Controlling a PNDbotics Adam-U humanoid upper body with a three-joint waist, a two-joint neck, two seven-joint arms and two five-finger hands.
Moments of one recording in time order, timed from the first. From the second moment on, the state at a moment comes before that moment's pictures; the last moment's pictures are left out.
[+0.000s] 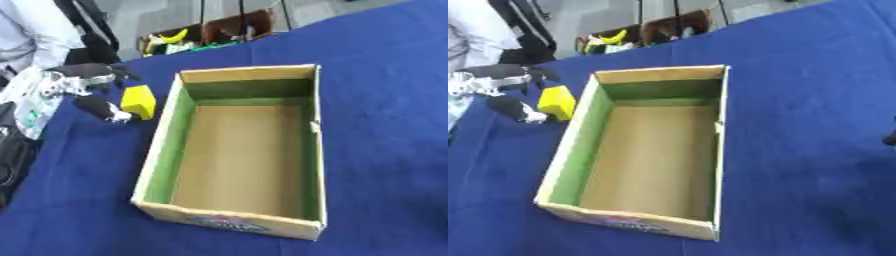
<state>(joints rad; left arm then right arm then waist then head) -0.96 0.79 0.00 -1.03 -0.79 -0.28 -0.67 -0.43 -0.35 0.08 -1.90 0.24 0.23 -0.19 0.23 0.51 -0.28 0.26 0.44</state>
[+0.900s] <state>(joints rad) -0.98 0.78 0.01 -1.02 -0.80 -0.28 -0.68 -0.43 -0.36 0.08 -1.91 0.23 0.23 -0.20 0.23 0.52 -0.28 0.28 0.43</state>
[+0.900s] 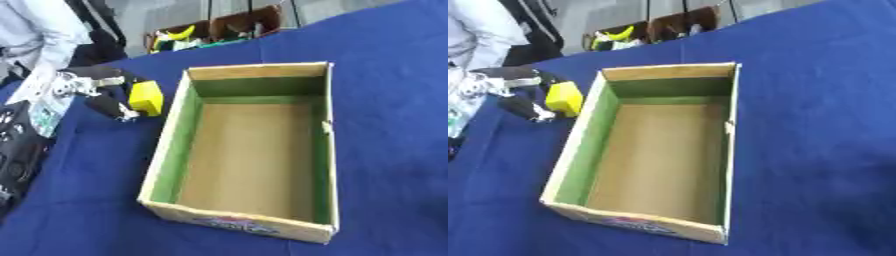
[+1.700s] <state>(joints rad) -0.99 0.78 0.01 -1.02 -0.79 -0.29 -0.66 -0.43 -0.37 0.08 -1.92 0.22 0.24 -0.21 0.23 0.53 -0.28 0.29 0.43</state>
